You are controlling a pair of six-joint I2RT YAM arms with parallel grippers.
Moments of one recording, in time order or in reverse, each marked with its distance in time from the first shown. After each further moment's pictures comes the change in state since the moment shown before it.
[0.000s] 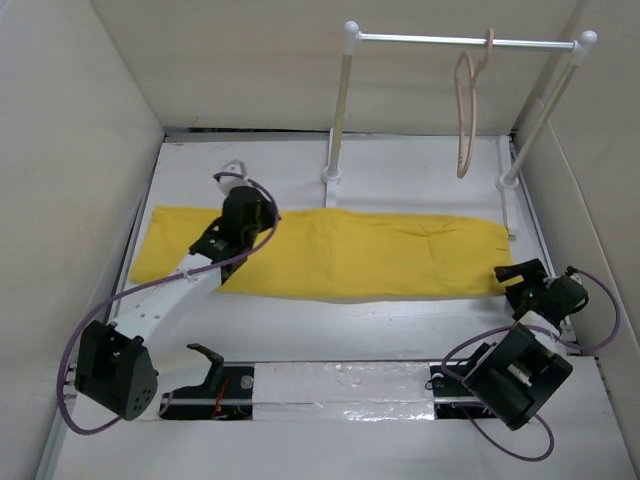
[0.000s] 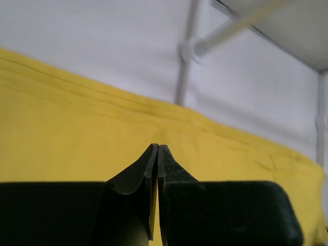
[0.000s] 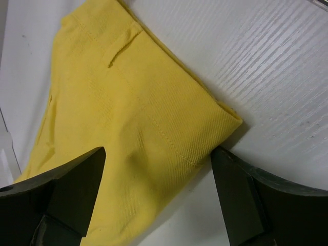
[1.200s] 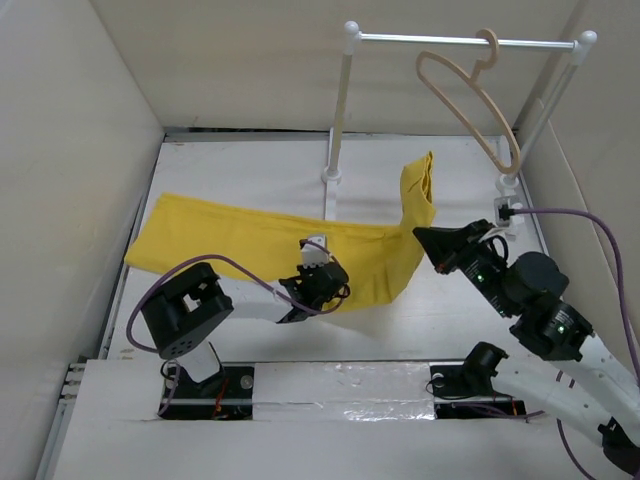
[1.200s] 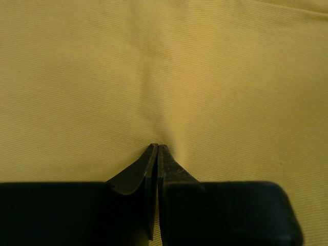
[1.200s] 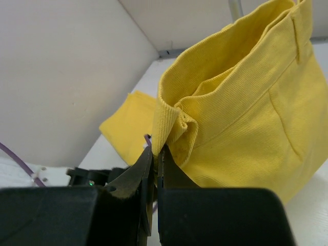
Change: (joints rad) left arm -0.610 0.431 -0.198 0.248 -0.308 -0.176; right arm 1.660 -0.473 0.620 -0.370 0.753 0.006
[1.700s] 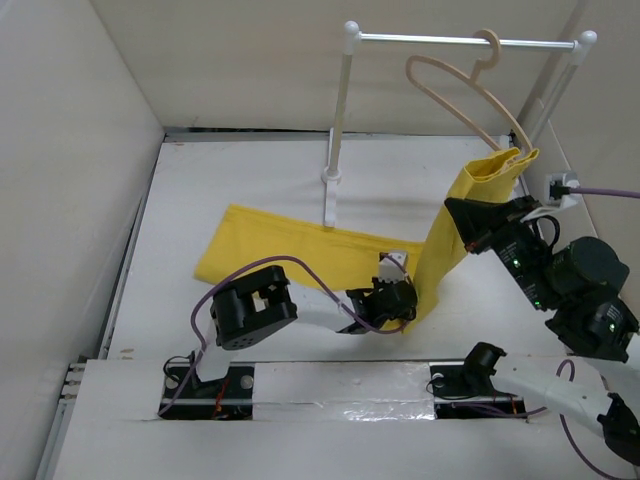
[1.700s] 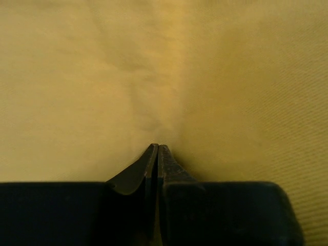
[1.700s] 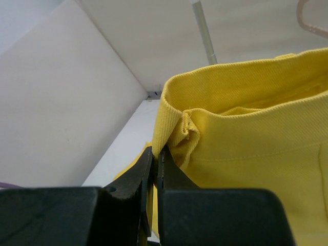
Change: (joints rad) left arm -0.252 0.379 0.456 0.040 0.112 0.008; right arm 0.052 0.096 0.358 -0.160 0.139 -0.115
